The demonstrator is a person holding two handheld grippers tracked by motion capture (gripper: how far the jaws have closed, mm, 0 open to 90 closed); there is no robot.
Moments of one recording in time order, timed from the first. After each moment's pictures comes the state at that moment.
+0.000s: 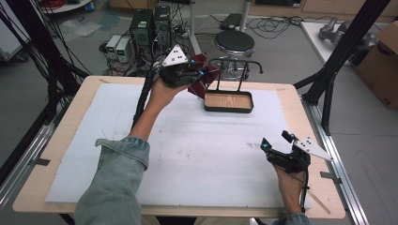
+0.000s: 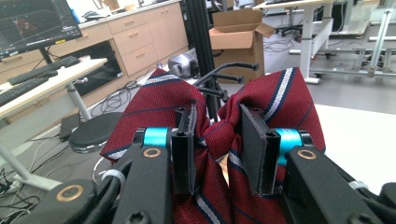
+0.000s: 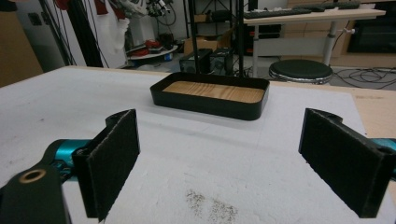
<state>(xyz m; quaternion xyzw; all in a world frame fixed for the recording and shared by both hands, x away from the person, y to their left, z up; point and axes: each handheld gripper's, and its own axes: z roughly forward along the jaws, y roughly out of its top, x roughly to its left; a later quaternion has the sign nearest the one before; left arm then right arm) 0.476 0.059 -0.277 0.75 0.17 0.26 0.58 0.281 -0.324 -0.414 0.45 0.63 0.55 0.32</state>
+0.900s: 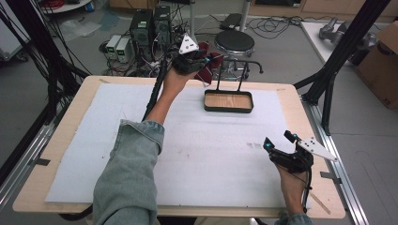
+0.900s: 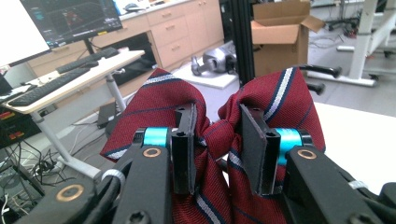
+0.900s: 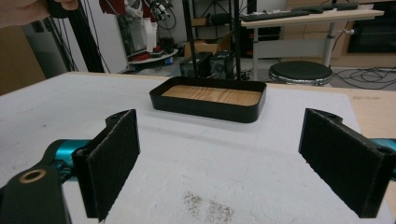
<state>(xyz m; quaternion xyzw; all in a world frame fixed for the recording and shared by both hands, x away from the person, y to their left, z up) 0.531 0.032 -0.282 0.73 0.22 0.31 0.56 0.279 -0.331 -0.411 0.45 0.62 0.56 0.31</state>
